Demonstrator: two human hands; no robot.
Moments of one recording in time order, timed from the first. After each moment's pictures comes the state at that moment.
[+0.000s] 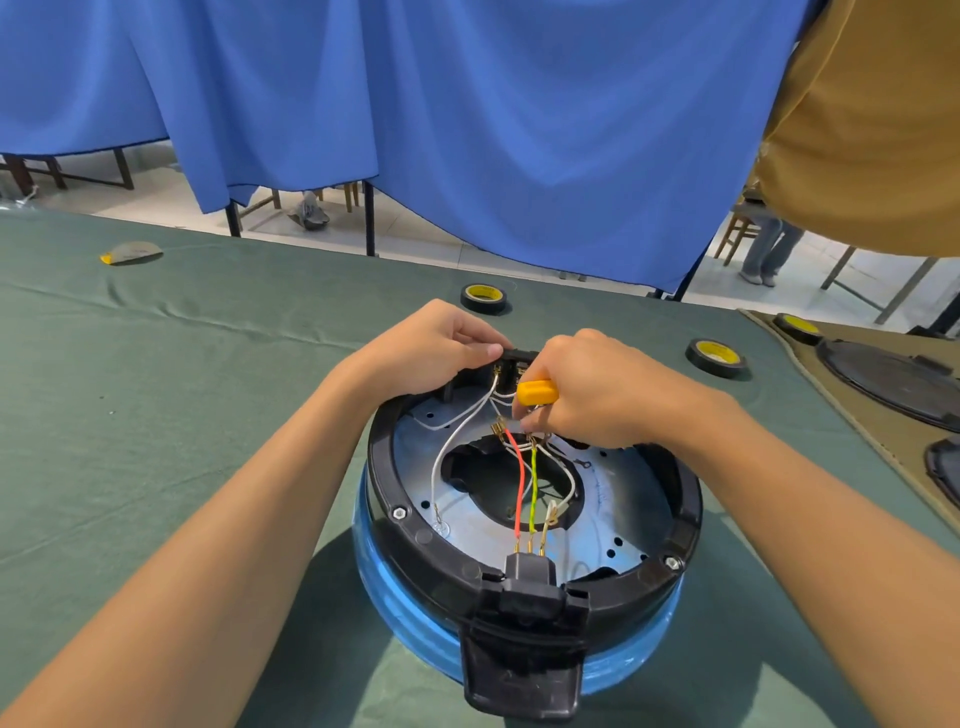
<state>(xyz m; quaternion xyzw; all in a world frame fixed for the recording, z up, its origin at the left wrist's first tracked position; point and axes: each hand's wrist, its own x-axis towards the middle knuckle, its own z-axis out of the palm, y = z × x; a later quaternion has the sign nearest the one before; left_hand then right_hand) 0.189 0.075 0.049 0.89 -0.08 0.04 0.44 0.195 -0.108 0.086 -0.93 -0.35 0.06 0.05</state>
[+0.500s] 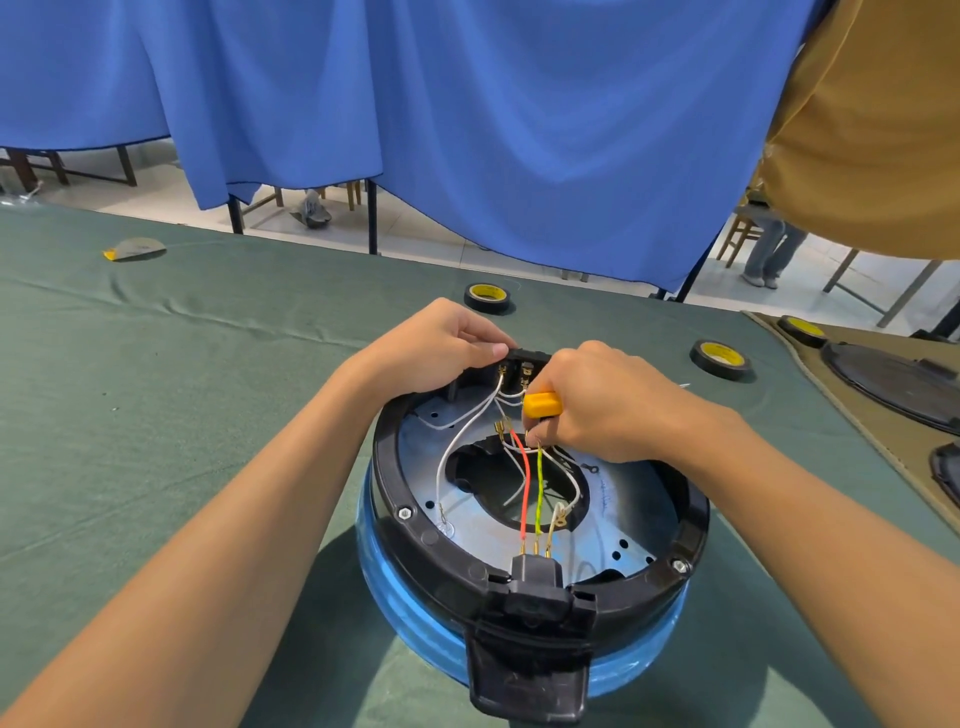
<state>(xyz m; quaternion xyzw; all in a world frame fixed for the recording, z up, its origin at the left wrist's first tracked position) 0.191 0.075 0.048 0.89 -0.08 0.04 0.45 0.197 -0.110 0.074 -0.94 -0.35 0.03 0.03</state>
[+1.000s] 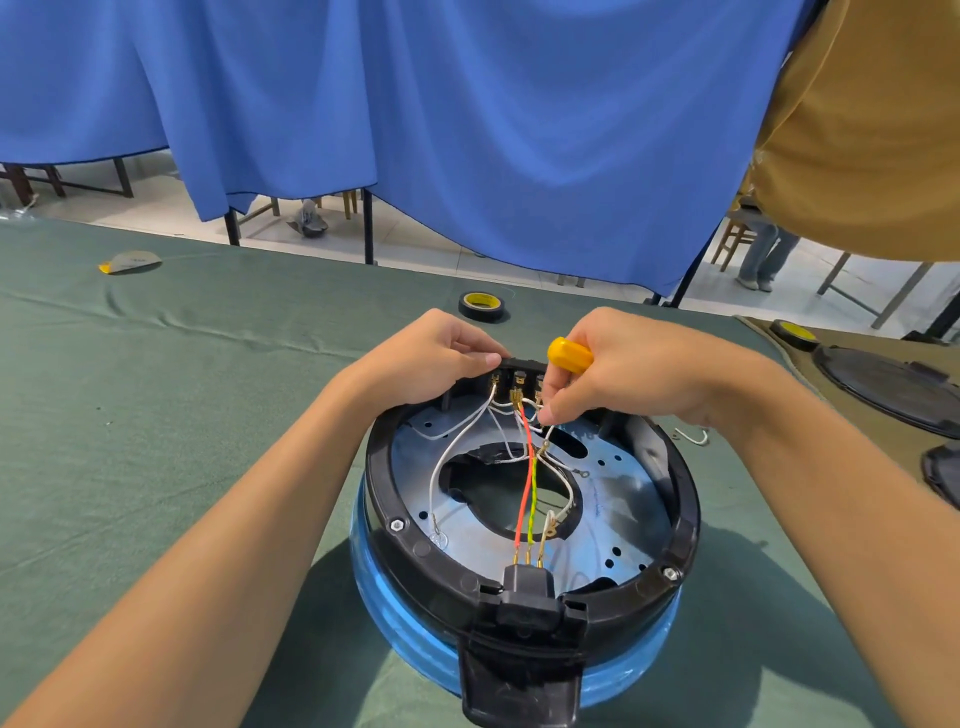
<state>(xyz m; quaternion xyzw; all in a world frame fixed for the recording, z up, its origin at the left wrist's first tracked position) 0.192 0.076 0.047 0.89 -0.07 0.04 0.44 0.193 -0.125 0.118 -0.92 -0.29 0.15 0.22</state>
